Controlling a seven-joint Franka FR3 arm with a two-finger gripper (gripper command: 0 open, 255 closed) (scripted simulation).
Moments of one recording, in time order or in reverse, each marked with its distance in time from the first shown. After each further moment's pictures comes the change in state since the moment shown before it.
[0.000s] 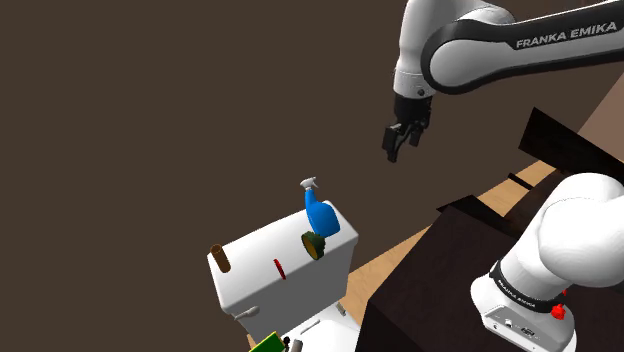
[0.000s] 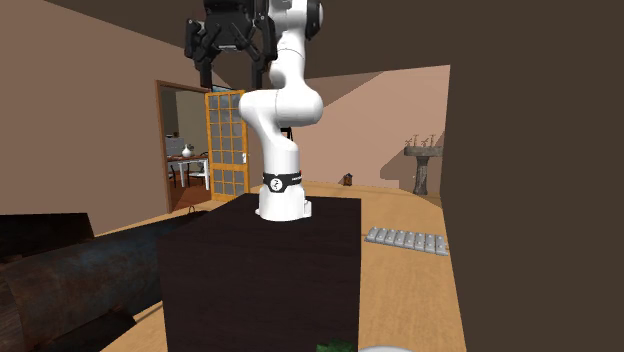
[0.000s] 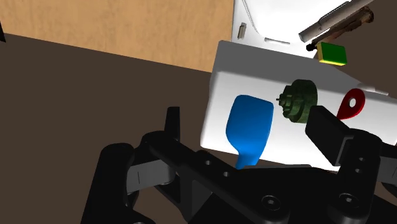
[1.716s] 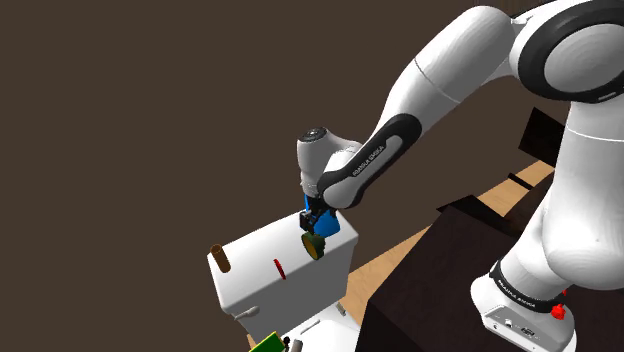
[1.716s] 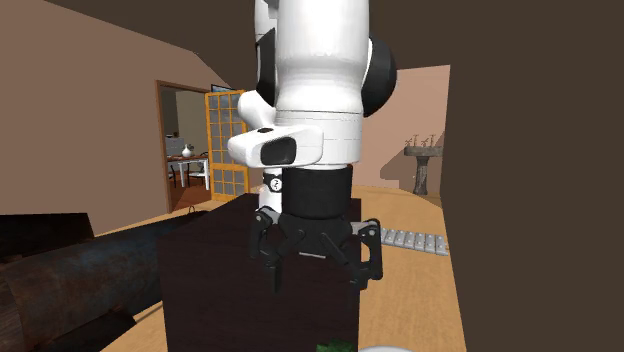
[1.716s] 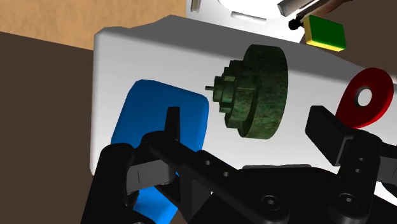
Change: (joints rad) arm 0.112 0.923 0.159 0.231 -0.119 0.652 0.371
